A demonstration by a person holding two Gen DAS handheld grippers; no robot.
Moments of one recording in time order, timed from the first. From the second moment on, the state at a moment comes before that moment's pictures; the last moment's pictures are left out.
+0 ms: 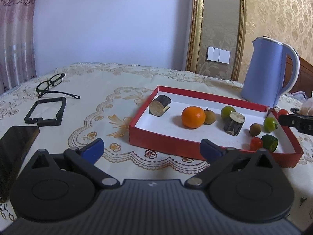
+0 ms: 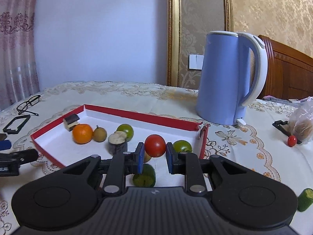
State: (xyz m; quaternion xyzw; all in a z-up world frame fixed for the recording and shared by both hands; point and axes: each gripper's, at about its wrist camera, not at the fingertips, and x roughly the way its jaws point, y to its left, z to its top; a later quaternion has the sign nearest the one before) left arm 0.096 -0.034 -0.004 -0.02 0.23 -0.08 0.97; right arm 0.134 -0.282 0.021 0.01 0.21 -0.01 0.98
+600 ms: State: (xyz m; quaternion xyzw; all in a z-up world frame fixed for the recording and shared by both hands) left arm 0.095 -0.033 -0.004 -0.01 0.23 -0.07 0.97; right arm 0.189 -0.282 0.016 0.02 0.24 -0.02 0.97
